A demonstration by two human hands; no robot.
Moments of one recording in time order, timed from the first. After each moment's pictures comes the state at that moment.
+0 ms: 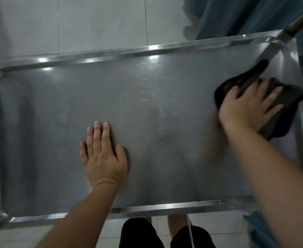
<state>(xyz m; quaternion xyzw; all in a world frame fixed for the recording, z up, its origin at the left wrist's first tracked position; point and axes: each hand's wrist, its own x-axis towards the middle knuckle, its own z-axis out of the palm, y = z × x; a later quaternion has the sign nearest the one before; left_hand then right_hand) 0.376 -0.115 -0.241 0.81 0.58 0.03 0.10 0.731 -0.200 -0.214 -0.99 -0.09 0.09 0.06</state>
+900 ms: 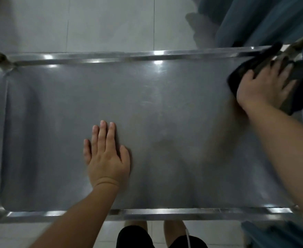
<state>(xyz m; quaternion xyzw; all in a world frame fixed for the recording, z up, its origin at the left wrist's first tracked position) 0.371 -0.116 -0.250 0.81 0.57 0.05 0.08 0.805 -0.164 -0.213 -0.98 -0.18 0.09 0.02</state>
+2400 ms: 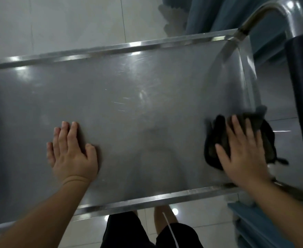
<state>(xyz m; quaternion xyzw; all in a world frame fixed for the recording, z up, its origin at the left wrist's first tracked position) 0.382 -0.119 -0.231 0.79 0.60 0.04 0.12 0.727 -0.415 -0.209 -0.89 -0.43 0.11 -0.04</state>
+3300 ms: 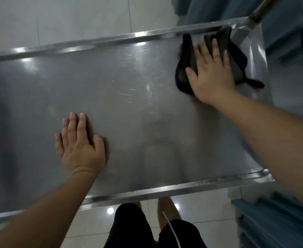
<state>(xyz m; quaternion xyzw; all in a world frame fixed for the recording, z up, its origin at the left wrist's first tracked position) 0.381 -0.112 -0.233 0.80 0.59 0.03 0.12 0.781 -0.185 -0.207 -0.87 -0.47 0.13 -0.01</state>
